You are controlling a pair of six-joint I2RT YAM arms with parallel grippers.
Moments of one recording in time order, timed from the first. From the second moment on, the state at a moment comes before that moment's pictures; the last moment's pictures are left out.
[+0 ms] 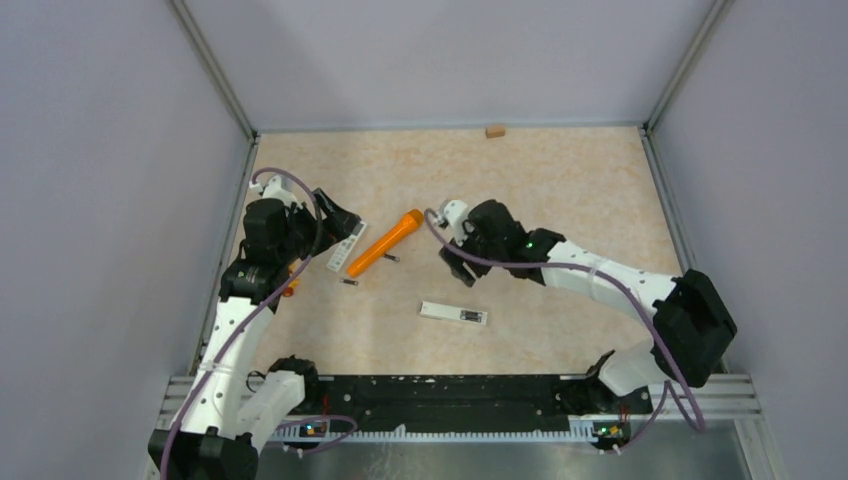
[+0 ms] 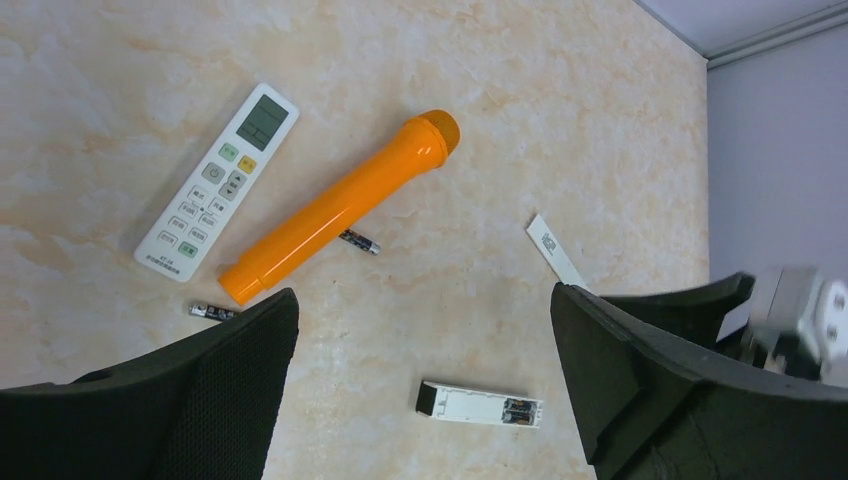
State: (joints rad) left arm -0.10 0.87 0.86 -0.45 0.21 -0.64; right arm 0.86 1.43 1.00 -0.38 -0.07 -0.20
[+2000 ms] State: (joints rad) left arm -0.10 0.87 0.85 -0.41 0.30 -0.65; right arm 0.80 1.52 0.91 -0.57 -0.20 0.21
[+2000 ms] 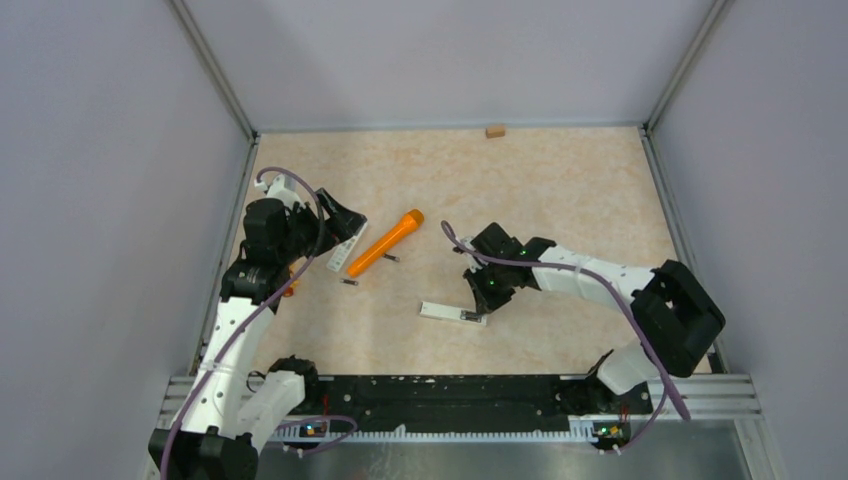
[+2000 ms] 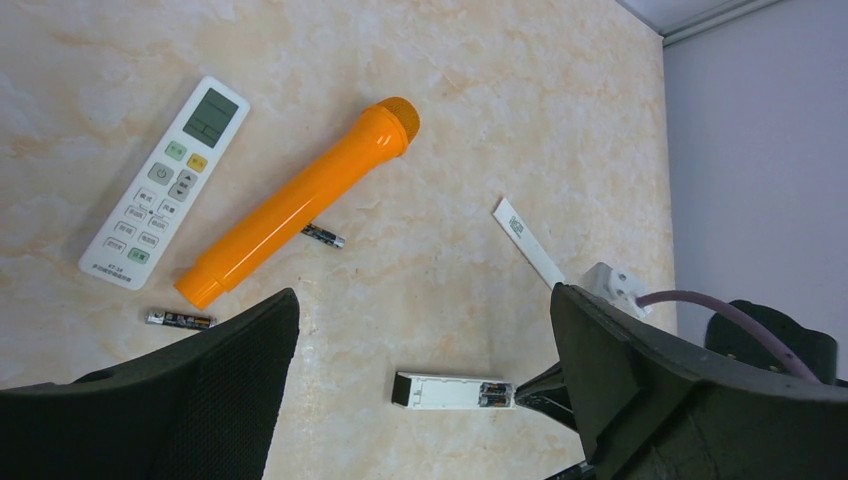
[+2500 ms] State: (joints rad) left arm -0.10 0.87 0.85 -0.42 0.26 -0.62; right arm 0.65 1.47 1.08 -0.49 0.07 0.15
